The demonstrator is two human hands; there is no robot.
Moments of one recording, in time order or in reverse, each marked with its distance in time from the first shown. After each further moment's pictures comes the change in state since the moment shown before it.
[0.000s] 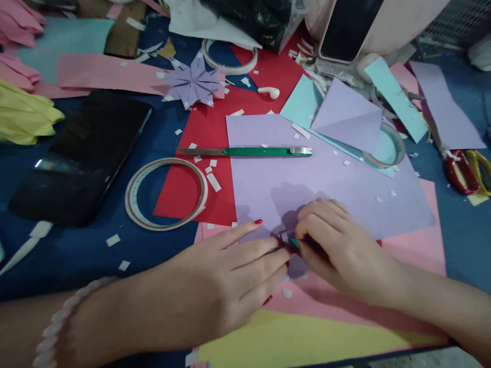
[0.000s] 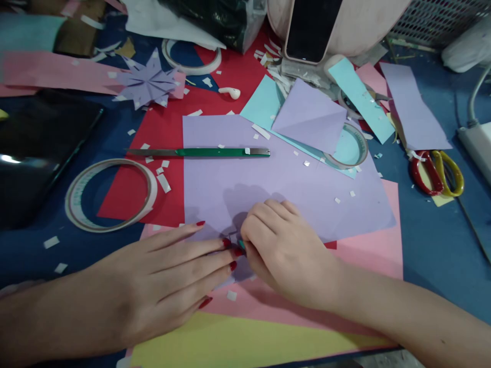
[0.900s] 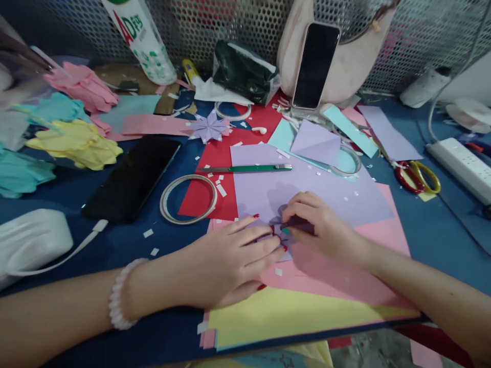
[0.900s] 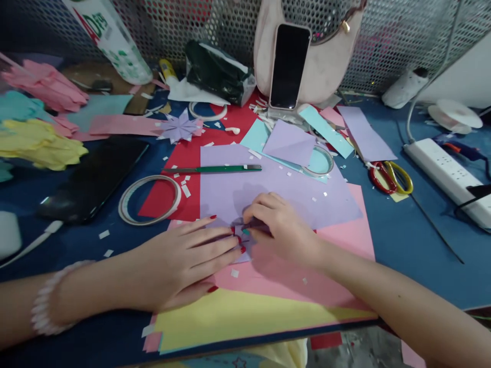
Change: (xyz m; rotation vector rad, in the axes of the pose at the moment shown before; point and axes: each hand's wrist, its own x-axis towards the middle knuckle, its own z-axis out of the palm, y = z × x) left_hand -0.001 0.001 0.005 0.112 -0.057 0.063; right_hand -0.007 0.012 -0.002 0.180 0.078 0.013
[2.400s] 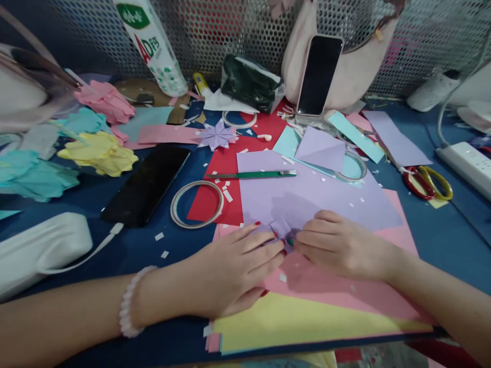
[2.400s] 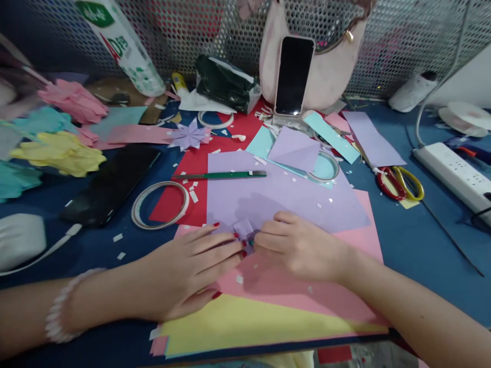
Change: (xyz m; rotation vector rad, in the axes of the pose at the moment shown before) left_hand -0.002 0.006 0.000 -0.014 -0.007 -0.056; right_hand -0.012 -0.001 -0.023 -0.495 -0.220 -0.527
